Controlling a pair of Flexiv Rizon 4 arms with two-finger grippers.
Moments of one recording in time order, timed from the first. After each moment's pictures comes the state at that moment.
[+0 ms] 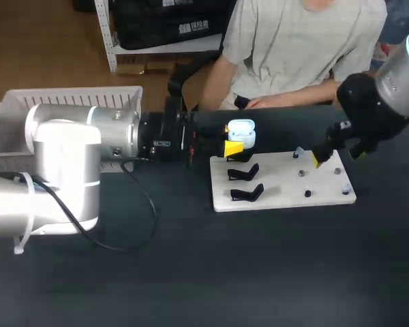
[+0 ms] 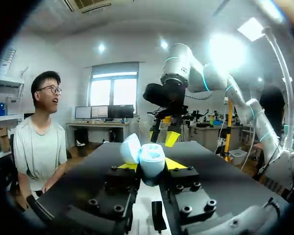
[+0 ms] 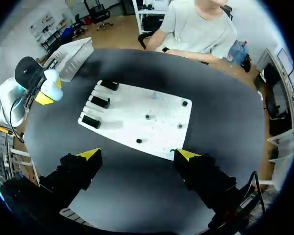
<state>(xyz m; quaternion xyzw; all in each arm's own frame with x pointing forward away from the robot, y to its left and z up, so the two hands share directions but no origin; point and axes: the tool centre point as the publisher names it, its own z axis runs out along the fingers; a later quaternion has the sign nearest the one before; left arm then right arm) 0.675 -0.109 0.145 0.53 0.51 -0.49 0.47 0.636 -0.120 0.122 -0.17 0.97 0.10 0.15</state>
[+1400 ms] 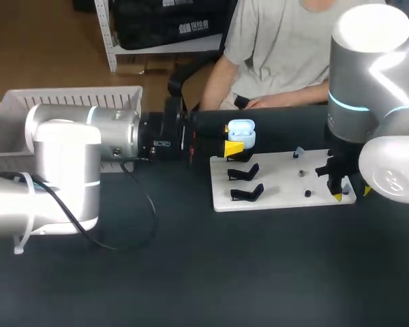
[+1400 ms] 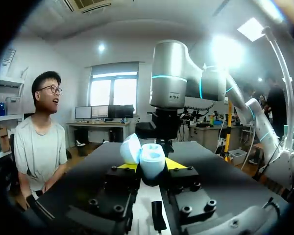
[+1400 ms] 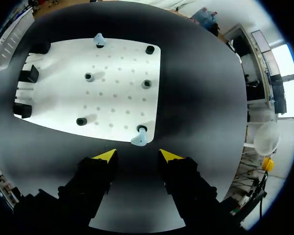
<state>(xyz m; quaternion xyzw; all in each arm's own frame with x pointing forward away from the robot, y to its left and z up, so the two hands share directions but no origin) 0.675 -0.109 0.145 0.53 0.51 -0.49 0.47 0.632 -0.164 0.034 -0.08 0.99 -0.08 0.03</state>
